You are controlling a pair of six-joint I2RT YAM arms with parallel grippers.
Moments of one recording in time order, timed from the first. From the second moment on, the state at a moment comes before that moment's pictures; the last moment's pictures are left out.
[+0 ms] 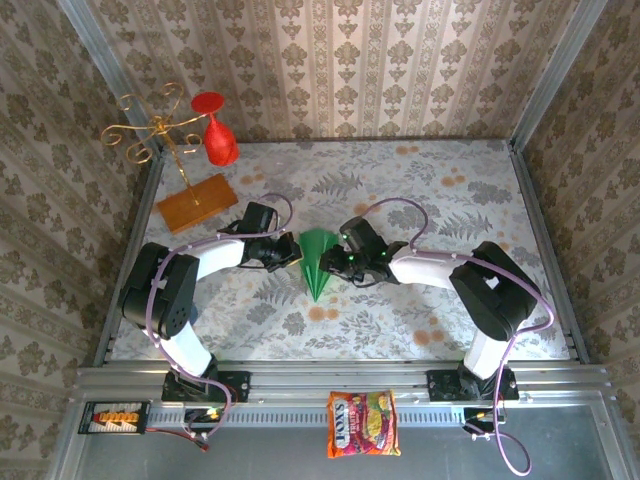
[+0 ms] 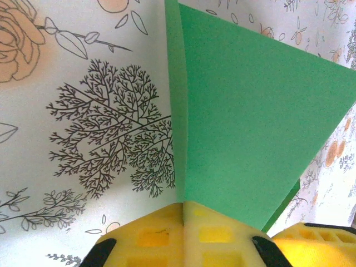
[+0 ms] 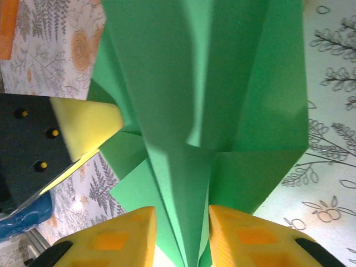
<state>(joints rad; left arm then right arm) -0.44 1.68 0.87 -0.20 0.49 -0.74 0.70 1.74 0.93 -0.02 -0.25 0.98</state>
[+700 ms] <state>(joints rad) -0.44 1.68 0.87 -0.20 0.50 -0.74 0.75 1.82 1.06 -0.16 -0.27 0.95</state>
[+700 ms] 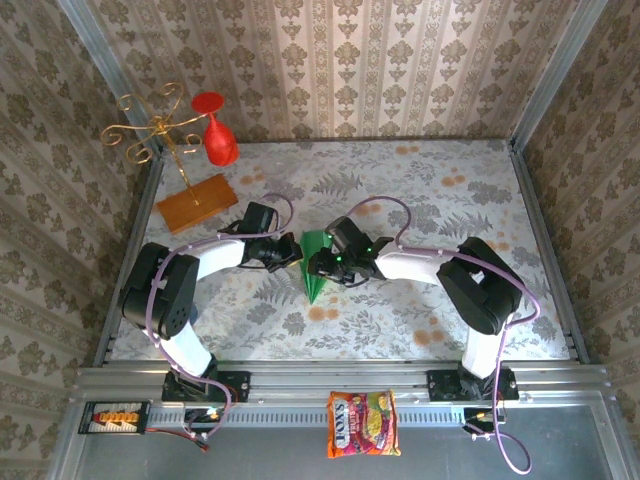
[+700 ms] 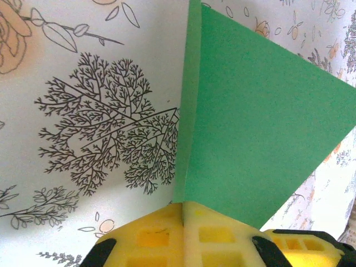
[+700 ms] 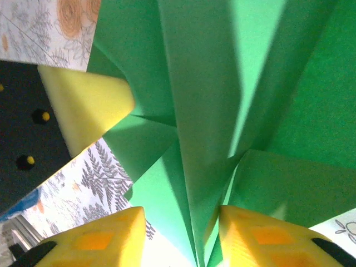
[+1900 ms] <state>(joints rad) -0.48 1.68 0.87 -0.21 0.50 -0.74 0.79 1.89 1.22 -0.45 -0.14 0.84</state>
